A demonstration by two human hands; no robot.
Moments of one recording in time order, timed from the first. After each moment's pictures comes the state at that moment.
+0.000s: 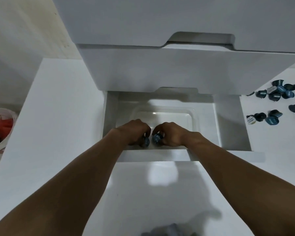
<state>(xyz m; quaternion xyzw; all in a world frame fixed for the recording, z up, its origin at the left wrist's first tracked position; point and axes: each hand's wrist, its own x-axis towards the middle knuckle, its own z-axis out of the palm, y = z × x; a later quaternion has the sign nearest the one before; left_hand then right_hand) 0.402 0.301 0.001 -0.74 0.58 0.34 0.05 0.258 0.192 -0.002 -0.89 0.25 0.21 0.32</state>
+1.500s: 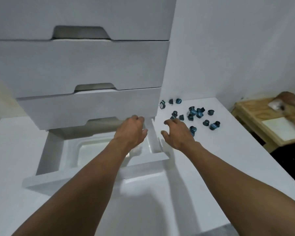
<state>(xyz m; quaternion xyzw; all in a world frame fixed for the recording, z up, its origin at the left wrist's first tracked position) 0.195 0.204 0.138 -0.79 0.60 0.04 -0.13 0.031 0.115 0.120 -0.87 0.47 -0.09 0.15</state>
